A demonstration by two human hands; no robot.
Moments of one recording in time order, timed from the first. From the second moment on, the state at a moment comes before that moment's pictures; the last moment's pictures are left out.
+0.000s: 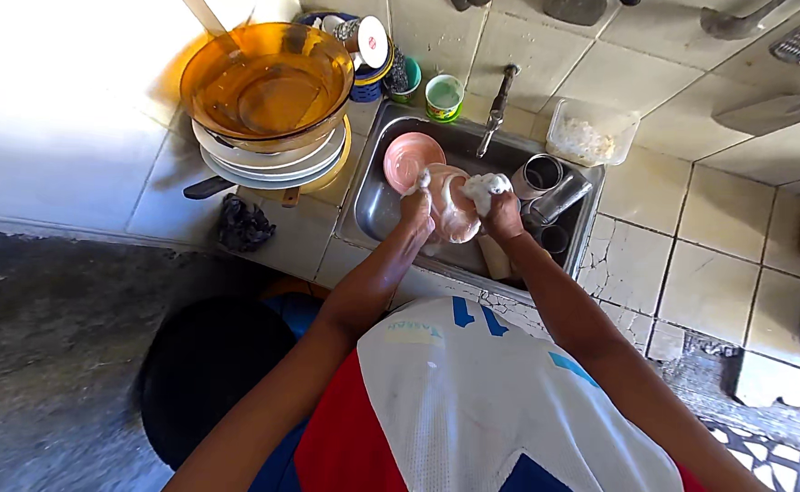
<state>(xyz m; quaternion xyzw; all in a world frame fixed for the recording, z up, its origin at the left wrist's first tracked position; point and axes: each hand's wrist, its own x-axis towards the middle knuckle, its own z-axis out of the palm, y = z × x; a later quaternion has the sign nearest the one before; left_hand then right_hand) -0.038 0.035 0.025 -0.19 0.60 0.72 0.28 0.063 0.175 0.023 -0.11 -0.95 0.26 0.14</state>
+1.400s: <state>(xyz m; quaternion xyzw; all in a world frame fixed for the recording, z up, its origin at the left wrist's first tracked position) -0.044 0.050 -0.034 0.25 0.77 0.47 0.35 0.155 0.222 0.002 -0.44 -0.88 0.16 -0.11</state>
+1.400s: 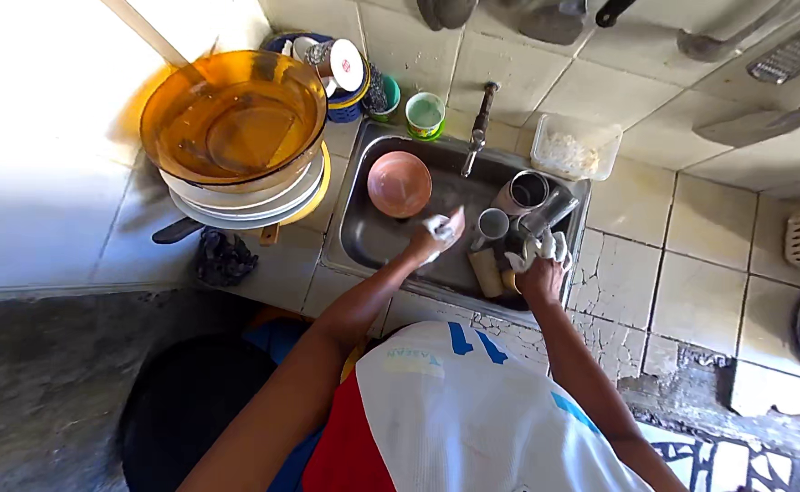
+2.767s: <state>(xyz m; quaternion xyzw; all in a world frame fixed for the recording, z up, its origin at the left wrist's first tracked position) -0.126 0.178 -0.098 0.17 0.46 0.67 0.55 -0.107 0.357 0.059 0.32 -0.93 0.00 -0.15</state>
